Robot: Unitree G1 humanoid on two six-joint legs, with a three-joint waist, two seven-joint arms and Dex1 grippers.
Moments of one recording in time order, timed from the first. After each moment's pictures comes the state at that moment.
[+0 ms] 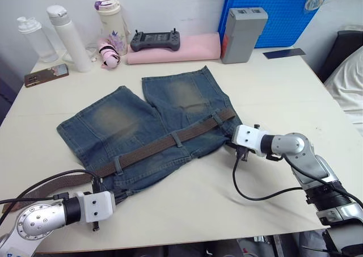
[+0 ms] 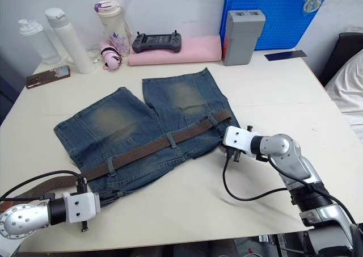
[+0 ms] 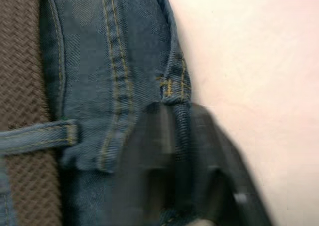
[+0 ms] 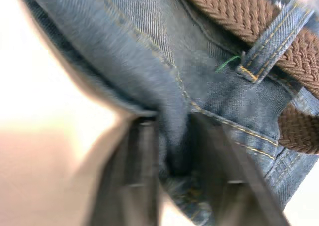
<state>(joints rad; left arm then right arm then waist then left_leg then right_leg) 0.42 0.96 0.12 -0.31 -0.03 -0.28 -0.68 -0.50 -0.70 0.23 0.18 -0.11 0.04 0.89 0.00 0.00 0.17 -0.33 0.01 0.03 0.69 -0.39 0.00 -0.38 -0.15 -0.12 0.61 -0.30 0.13</state>
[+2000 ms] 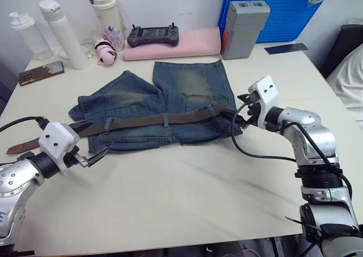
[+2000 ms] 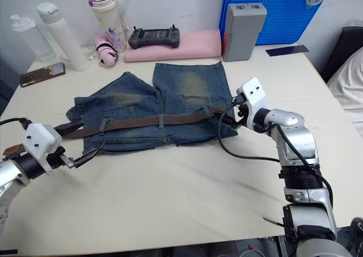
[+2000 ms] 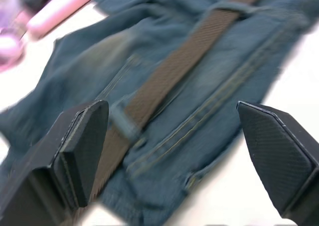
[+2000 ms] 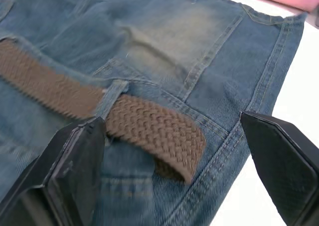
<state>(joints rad) 0.13 0.82 0.39 -0.32 -0.46 0.25 -0.57 -0.69 -0.51 -0.05 0.11 0.20 0.64 0.73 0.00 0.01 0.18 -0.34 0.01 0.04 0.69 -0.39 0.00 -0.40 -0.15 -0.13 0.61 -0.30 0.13</state>
